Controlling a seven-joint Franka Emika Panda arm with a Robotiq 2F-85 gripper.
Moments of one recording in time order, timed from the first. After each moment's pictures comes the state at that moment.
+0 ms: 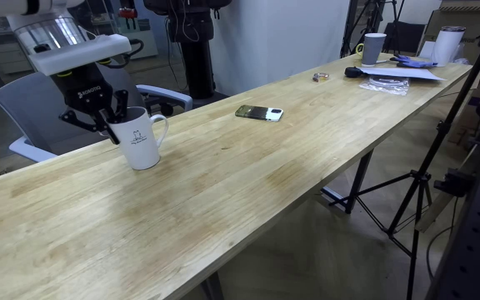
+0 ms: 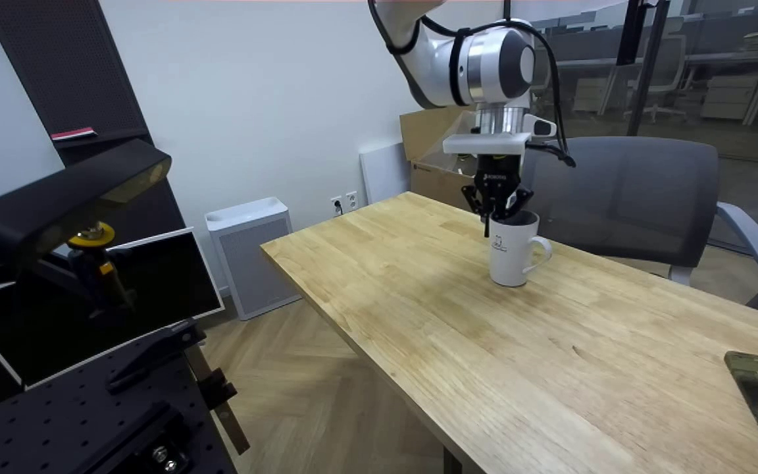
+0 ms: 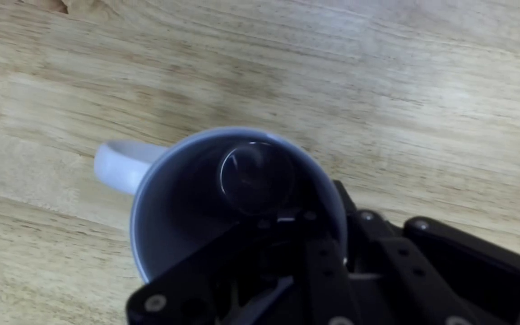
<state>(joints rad) 0.22 1.15 0.01 -1.01 -0.08 1.96 0.10</state>
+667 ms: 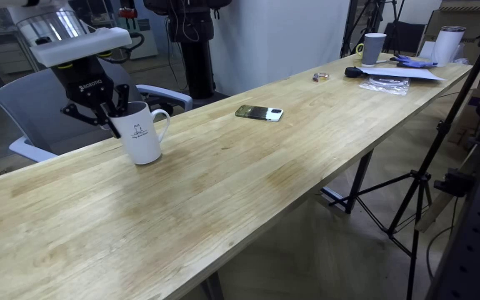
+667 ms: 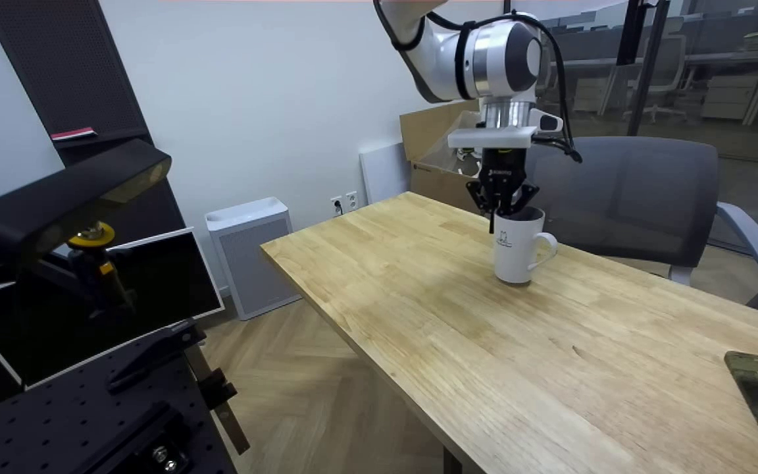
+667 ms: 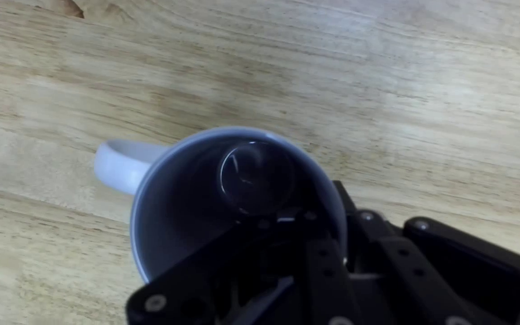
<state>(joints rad) 0.21 1.17 0.01 -0.95 -0.08 1.91 0.10</state>
